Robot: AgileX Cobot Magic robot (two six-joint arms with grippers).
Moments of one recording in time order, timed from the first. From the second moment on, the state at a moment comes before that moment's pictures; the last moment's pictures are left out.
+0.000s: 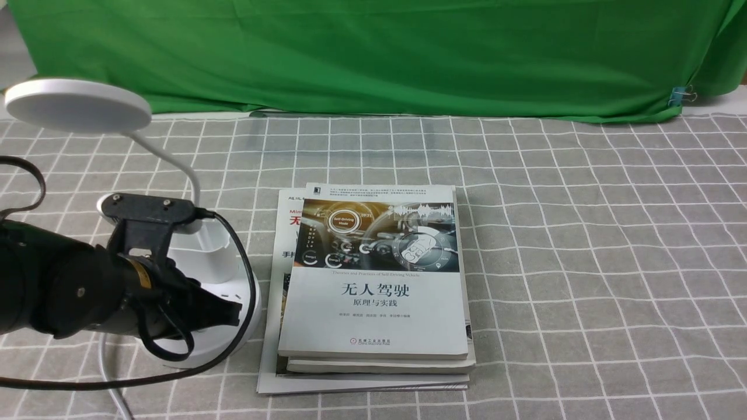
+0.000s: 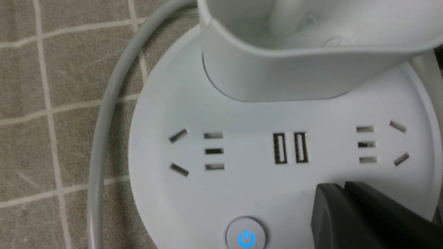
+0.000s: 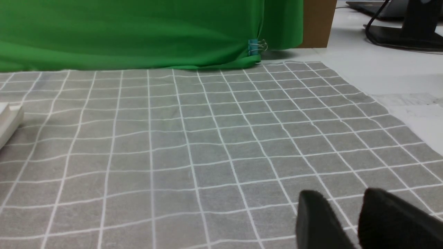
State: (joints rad) right arm -0.12 0.00 0.01 -0.16 0.23 0.11; left arm -0.25 1.50 -0.66 0.02 0.28 -0.07
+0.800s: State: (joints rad) right arm -0.12 0.00 0.01 -0.16 0.23 0.11; left arm -0.25 1.50 -0.64 0.04 0.26 -0.05
